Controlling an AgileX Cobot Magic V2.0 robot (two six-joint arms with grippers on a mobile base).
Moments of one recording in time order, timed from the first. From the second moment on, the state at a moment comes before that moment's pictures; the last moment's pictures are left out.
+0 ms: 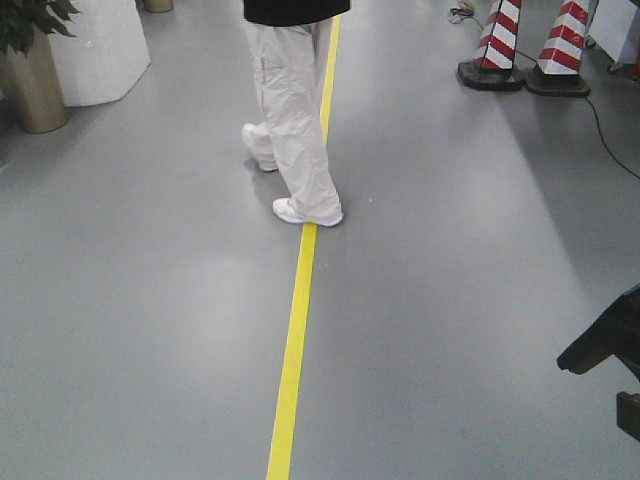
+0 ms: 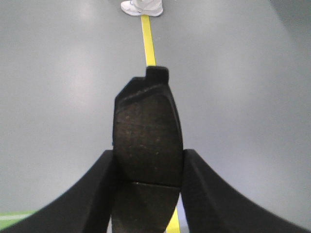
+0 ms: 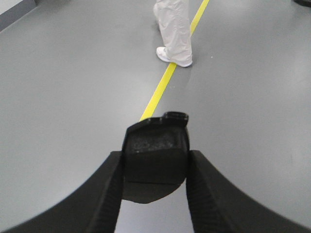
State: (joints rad) left arm -0.41 0.33 -0.52 0.20 0.96 -0.32; right arm 0.34 0.62 -0.66 -0.12 0.65 0.10
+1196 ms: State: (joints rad) left arm -0.41 0.33 -0.52 0.20 0.96 -0.32; right arm 0.34 0.62 -0.66 -0.12 0.65 0.10
